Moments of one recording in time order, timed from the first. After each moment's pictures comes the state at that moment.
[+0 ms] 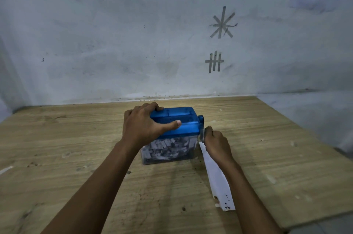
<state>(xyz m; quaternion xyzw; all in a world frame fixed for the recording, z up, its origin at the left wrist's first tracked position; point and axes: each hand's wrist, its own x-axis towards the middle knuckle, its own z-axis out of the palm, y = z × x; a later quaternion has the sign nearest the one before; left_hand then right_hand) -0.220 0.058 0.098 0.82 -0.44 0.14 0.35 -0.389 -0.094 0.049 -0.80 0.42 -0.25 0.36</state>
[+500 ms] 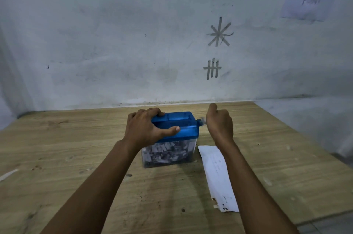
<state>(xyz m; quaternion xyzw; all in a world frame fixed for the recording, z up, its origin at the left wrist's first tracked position) -0.219 0.060 0.103 0.81 -0.48 0.11 0.31 -0.379 -0.088 0.123 -0.71 0.46 -0.40 0.35</state>
